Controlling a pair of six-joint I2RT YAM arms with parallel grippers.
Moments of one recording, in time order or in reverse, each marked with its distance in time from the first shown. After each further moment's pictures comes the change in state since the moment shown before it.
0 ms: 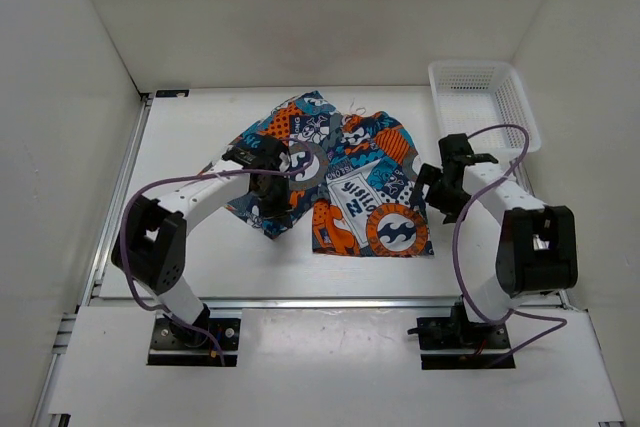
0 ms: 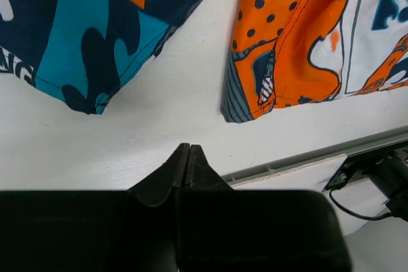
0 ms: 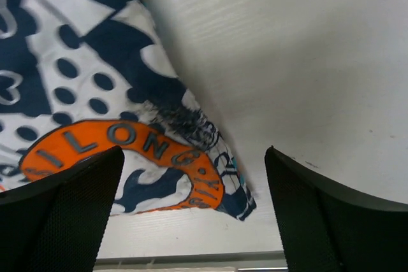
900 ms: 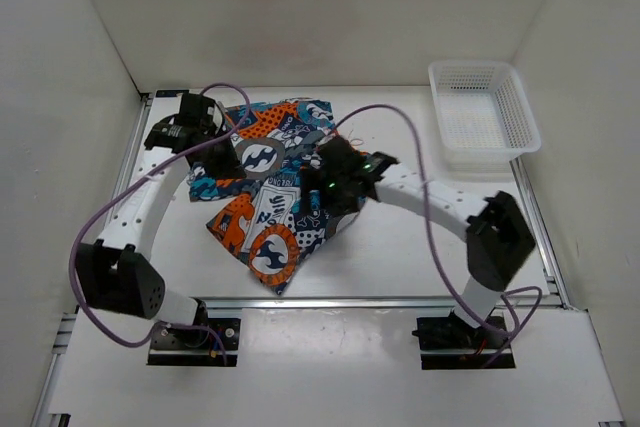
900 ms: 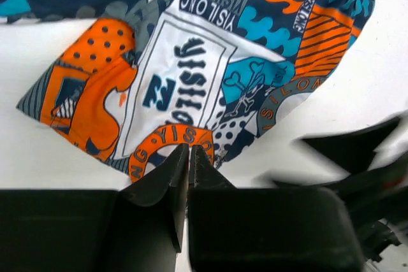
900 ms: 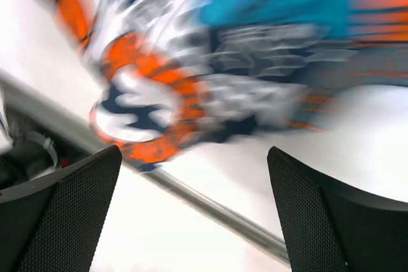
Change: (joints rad) left arm 0.333 -0.168 0.245 -0.155 -0.039 0.137; right arm 0.774 0.231 0.385 0.103 -0.130 0.185
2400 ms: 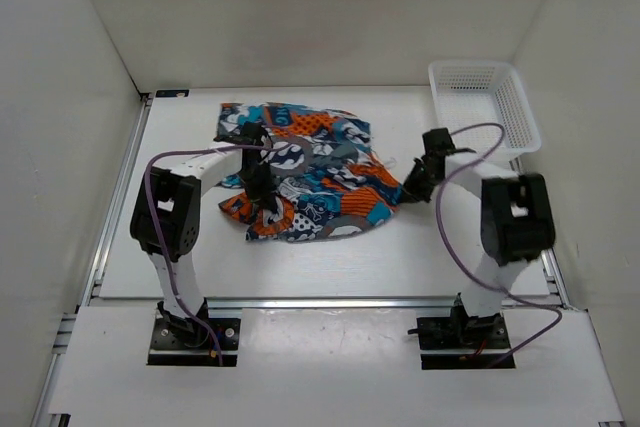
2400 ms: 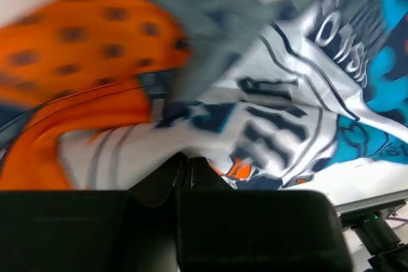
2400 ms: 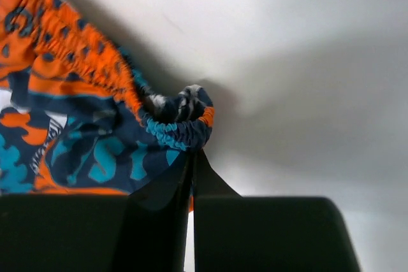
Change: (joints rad) left arm -0.137 0.395 -0.158 0.221 0.021 -0.081; right arm -0.723 0.065 -0.261 0.133 -0.109 0.000
